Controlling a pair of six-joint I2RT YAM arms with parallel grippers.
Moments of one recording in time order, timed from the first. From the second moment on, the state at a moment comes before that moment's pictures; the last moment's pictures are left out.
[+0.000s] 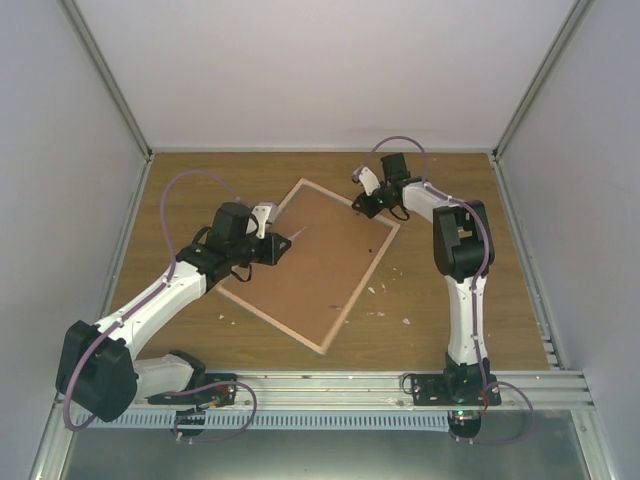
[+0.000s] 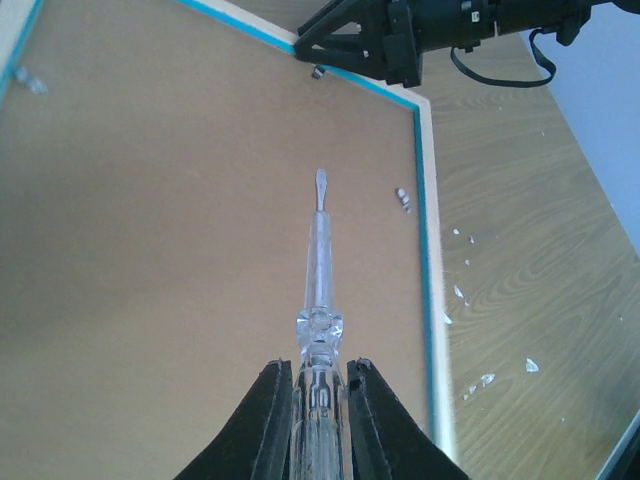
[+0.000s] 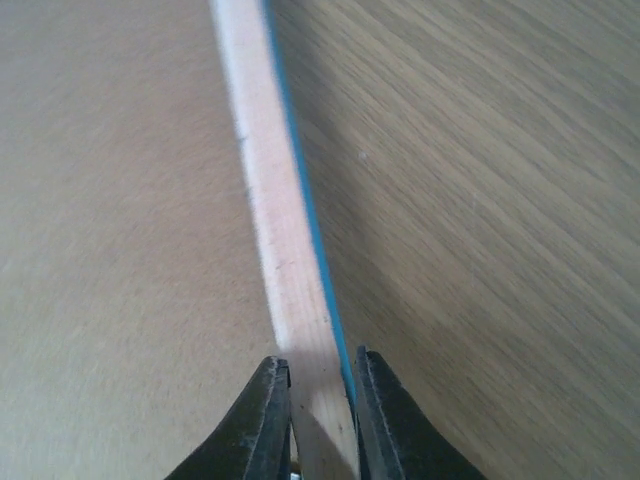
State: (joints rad) left arm -0.44 1.21 0.84 -0.30 0.33 -0.37; right arm 0.25 2.28 1.67 -0.36 -0.44 -0.39
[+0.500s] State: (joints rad) left arm -0.44 1.21 0.84 -0.31 0.35 -0.37; right arm 0.17 2.09 1.40 -0.29 -0.27 -0.10
